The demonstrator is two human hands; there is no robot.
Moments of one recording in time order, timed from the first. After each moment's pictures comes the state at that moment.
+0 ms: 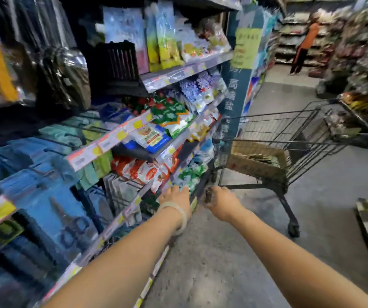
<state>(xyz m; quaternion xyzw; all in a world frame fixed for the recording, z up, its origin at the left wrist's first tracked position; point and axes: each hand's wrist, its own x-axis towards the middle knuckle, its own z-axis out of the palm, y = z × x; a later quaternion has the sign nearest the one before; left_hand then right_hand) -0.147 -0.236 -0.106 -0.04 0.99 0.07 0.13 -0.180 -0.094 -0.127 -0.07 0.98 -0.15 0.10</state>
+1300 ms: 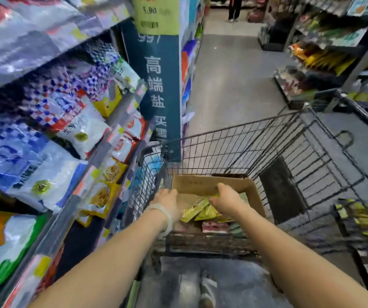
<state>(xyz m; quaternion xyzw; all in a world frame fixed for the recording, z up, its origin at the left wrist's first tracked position) -0.898 0.033 -0.204 0.10 0.95 0.08 0.27 -0.874 0.205 -0.204 0.16 0.94 -0.23 0.20</state>
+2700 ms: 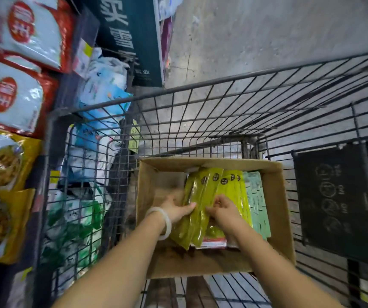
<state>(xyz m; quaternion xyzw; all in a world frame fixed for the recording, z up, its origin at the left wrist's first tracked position) -1.050 0.126 -0.471 -0.23 0.71 0.36 0.56 -1.000 0.264 -0.431 0.47 0.57 -0.61 0.28</state>
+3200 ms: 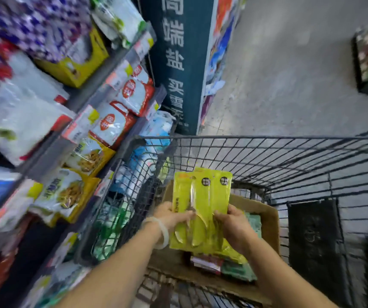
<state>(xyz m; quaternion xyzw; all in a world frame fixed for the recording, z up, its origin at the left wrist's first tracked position) -1.026 0.097 -0.320 -0.25 0.76 0.47 0.37 -1.007 0.279 -0.339 0.32 0.56 -0.71 0.27</state>
